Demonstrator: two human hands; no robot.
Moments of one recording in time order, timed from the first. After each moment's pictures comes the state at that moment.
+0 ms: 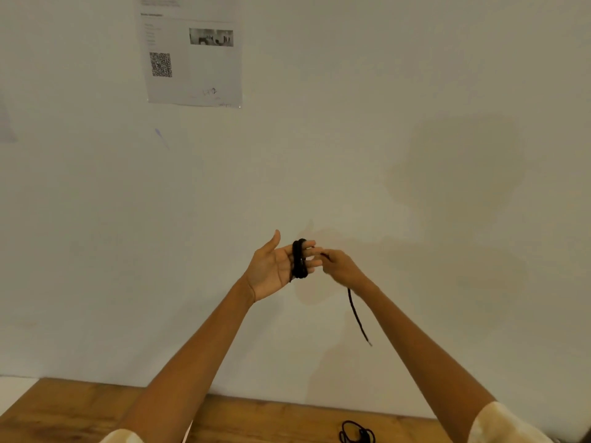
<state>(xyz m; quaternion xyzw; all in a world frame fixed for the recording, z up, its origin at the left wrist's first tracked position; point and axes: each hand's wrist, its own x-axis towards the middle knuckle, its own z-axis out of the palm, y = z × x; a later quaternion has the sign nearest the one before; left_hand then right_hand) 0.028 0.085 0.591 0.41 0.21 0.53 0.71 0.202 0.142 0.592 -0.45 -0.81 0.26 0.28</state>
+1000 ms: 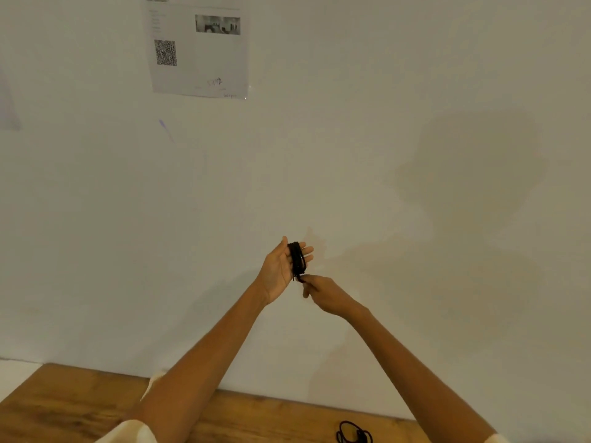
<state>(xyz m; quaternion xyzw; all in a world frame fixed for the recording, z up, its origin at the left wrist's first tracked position) 0.040 0.114 0.561 0.37 0.31 0.62 0.62 0.184 0.128 0.548 -0.42 -0.86 0.25 0.15</state>
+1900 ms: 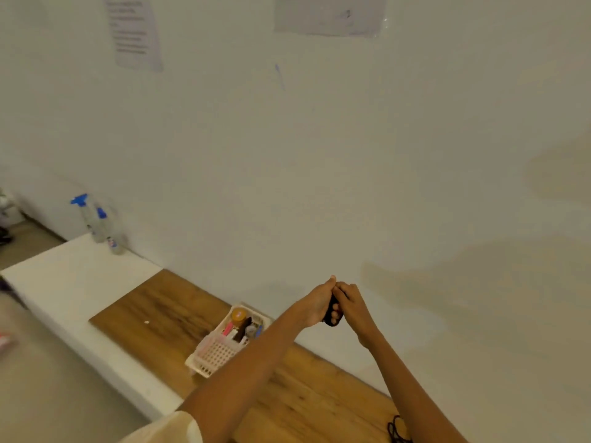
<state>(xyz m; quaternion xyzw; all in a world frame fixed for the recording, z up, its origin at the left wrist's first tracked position) -0.004 0.064 0.456 0.26 0.56 0.48 0.62 0.099 0.102 0.450 -0.37 -0.74 0.49 0.27</state>
